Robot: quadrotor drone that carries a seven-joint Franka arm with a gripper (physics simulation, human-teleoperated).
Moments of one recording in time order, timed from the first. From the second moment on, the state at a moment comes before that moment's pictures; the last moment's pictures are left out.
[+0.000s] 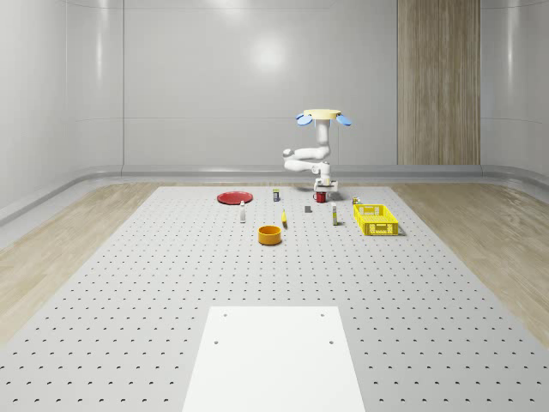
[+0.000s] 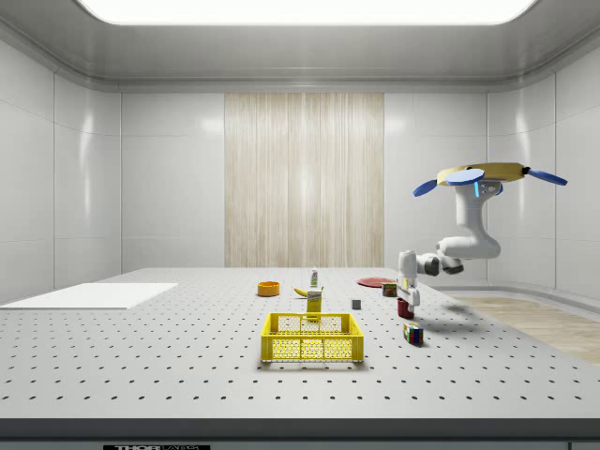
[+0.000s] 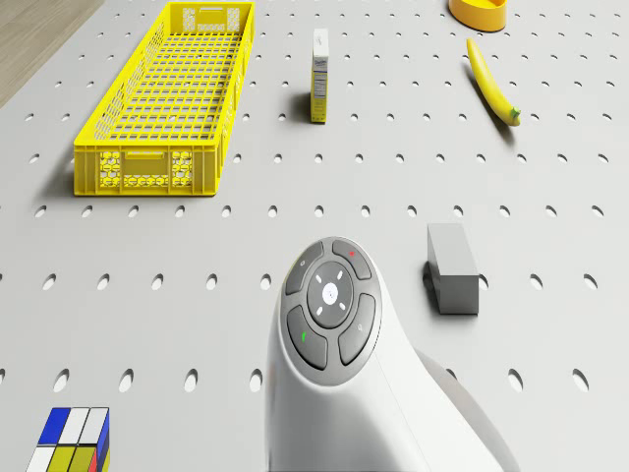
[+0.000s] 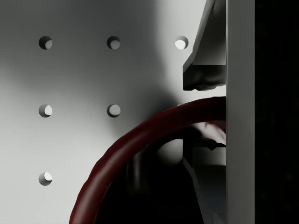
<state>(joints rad) -1.09 -1.40 1.19 -2.86 -1.98 1.51 1.61</state>
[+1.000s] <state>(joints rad) -1.09 -1.42 1.32 -2.88 -1.85 1.49 1.63</state>
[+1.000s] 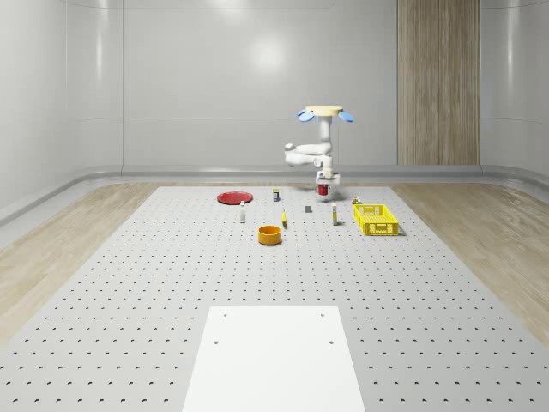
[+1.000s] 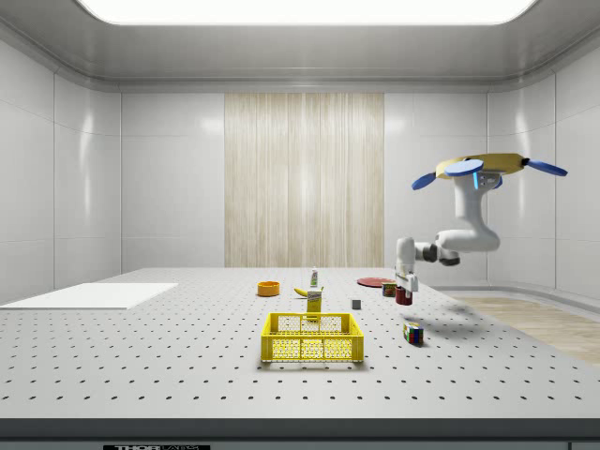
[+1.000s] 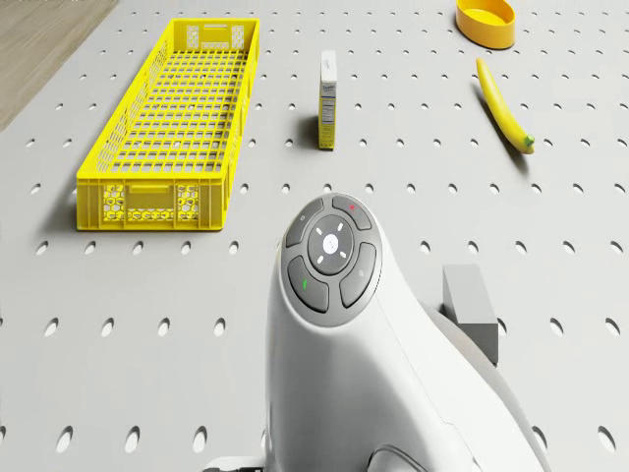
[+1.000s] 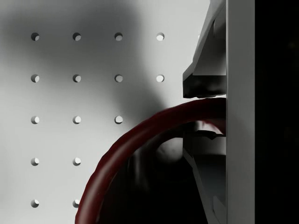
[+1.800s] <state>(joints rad) -1.10 -1.45 1.36 -2.88 -1.81 1.51 1.64</state>
